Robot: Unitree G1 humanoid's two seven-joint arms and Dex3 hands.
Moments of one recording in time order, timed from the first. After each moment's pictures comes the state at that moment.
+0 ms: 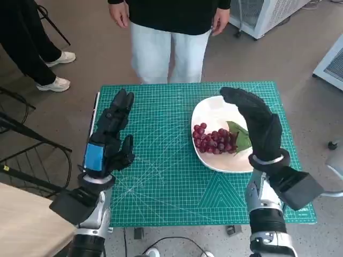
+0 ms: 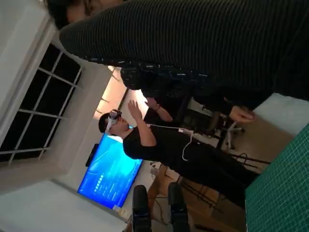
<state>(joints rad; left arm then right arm) -0.30 0.11 0.08 0.33 -0.16 -0.70 -0.19 -0.69 -0.09 -0.16 0.83 0.34 -0.96 0.62</state>
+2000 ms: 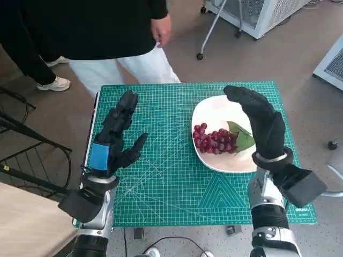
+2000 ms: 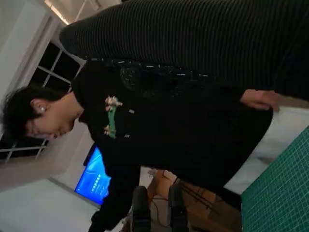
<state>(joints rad) -0.30 0.08 0.08 0.32 -0.06 -0.69 -0.14 -0.73 -0.11 -0.19 0.90 0.35 -1.00 0.67</state>
